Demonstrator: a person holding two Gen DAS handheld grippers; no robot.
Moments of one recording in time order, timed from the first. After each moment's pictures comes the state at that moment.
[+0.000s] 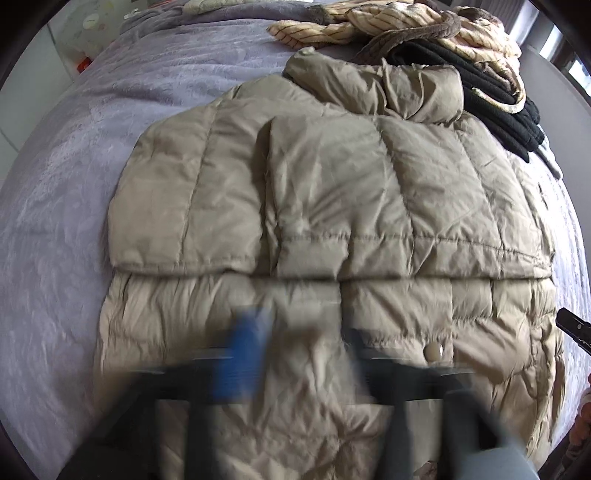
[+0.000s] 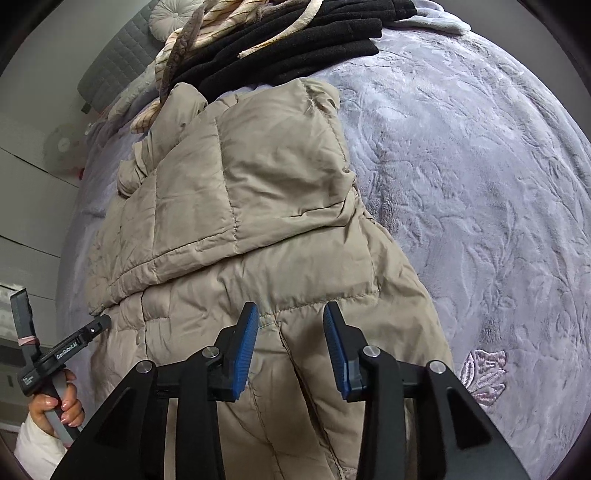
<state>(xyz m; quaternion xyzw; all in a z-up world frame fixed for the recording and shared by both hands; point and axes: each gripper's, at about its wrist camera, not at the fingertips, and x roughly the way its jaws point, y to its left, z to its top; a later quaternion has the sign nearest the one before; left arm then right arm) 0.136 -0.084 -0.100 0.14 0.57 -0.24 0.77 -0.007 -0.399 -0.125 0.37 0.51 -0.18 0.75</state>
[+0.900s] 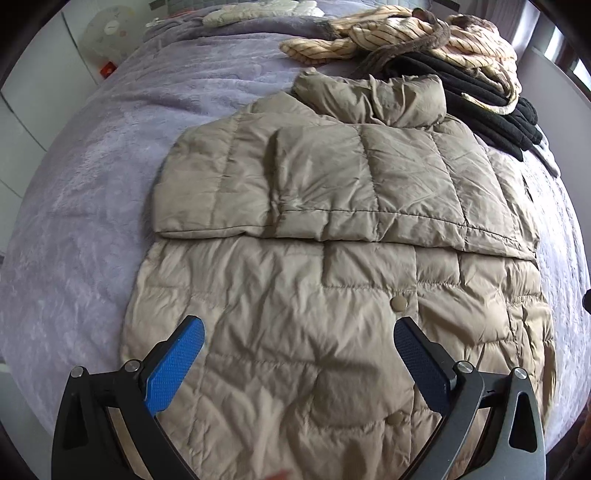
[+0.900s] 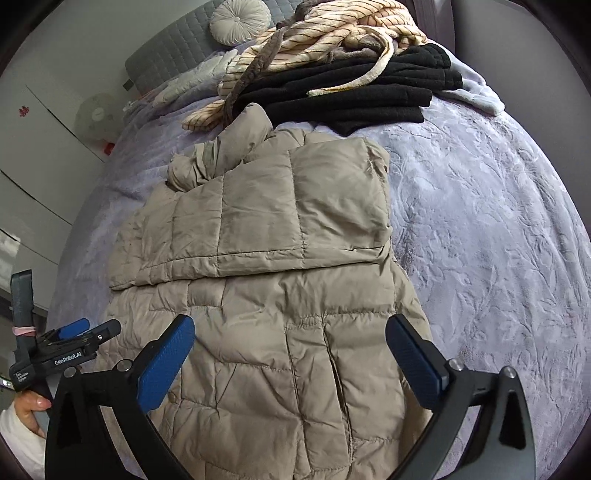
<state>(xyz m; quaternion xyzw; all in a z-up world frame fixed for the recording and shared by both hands) 0.087 -0.073 -0.048 0.16 0.56 -0.21 0.79 -0.001 -0.361 -0.049 0.28 0.50 -0.15 0.81</state>
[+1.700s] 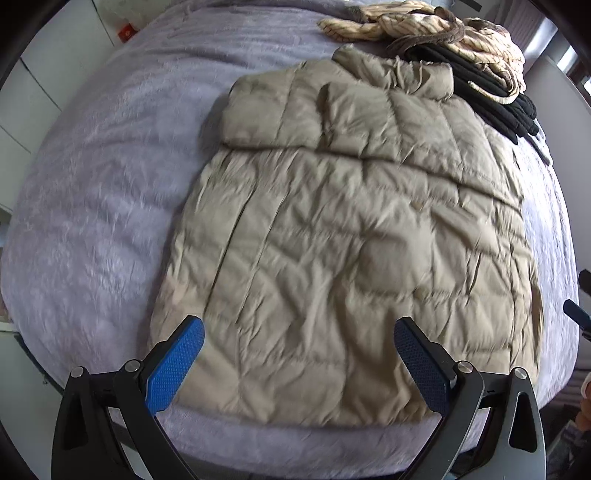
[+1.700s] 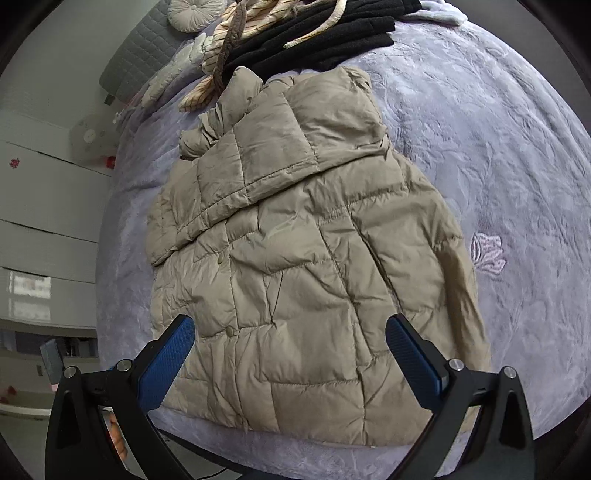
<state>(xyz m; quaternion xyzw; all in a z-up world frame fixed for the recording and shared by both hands) 0.026 0.035 -0.022 0.13 0.62 -0.19 0.75 -0.063 -0.311 -0.041 0.43 0.51 -0.15 0.73</state>
